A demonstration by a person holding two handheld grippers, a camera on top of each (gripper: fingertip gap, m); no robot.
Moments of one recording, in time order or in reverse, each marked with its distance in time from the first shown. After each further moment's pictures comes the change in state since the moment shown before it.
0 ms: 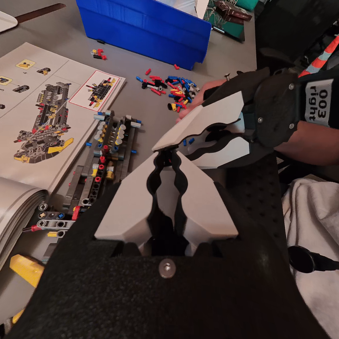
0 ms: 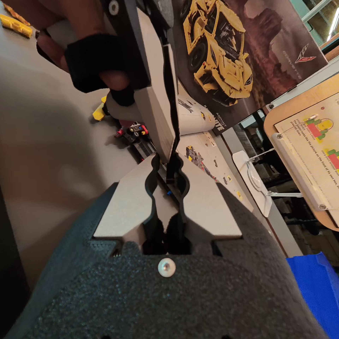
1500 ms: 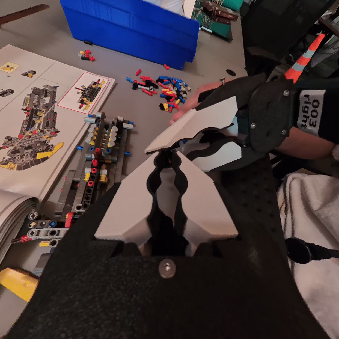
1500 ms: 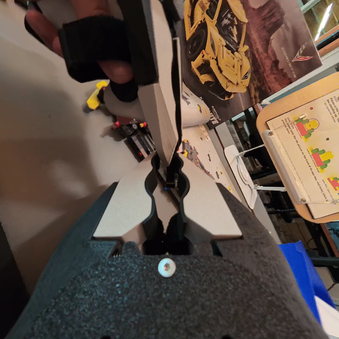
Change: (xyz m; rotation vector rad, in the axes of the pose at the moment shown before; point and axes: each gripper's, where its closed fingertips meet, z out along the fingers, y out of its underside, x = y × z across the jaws) left arm 0.007 0.002 0.003 0.001 0.056 0.023; right arm -0.002 0.004 0.002 -0.070 0.055 -0.065
